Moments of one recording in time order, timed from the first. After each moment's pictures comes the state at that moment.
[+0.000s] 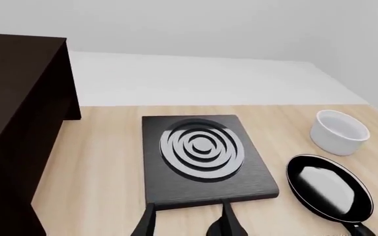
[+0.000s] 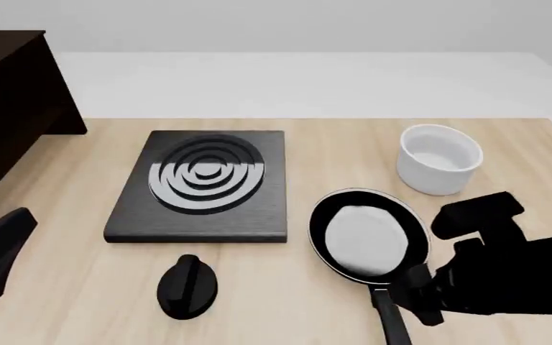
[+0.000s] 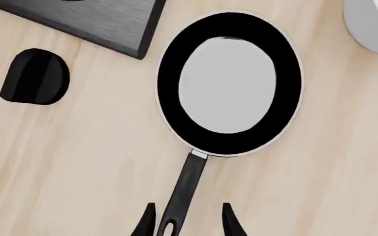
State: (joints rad) left arm -0.21 0.13 -0.30 0.38 -0.12; right arm 0.61 0.93 -0.53 0.71 0.28
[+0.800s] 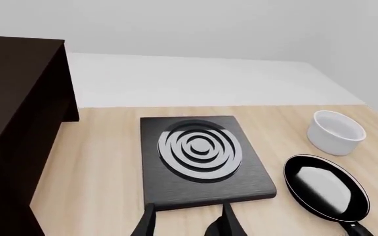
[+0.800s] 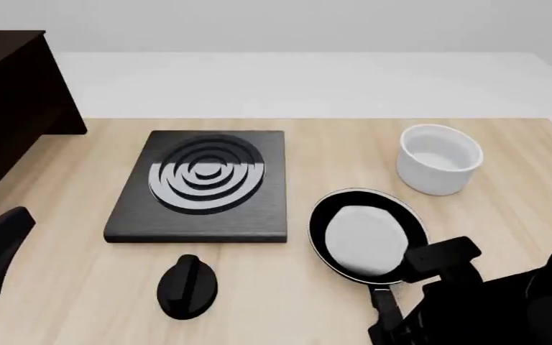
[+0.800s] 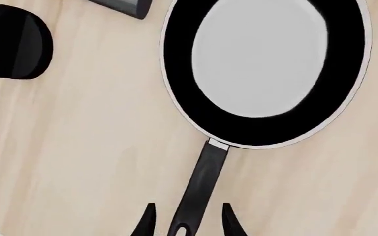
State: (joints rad) left arm -0.21 0.13 -0.32 0.39 -0.12; right arm 0.75 1.07 -0.41 0.56 0.41
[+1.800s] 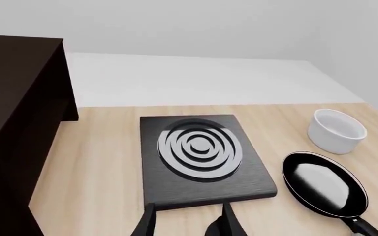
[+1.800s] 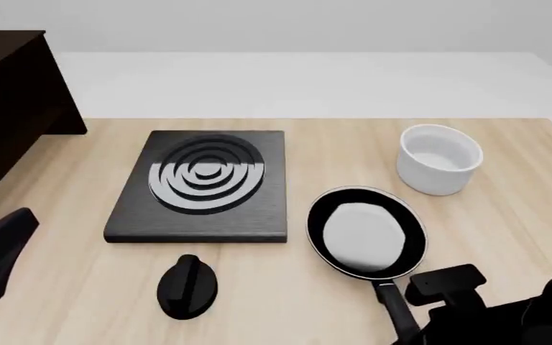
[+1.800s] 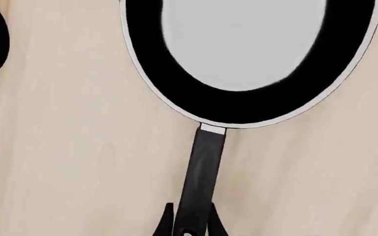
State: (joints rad) left arm -0.22 0.14 -0.30 0.37 -0.12; right arm 0.73 1.12 -0.28 0.45 0.45
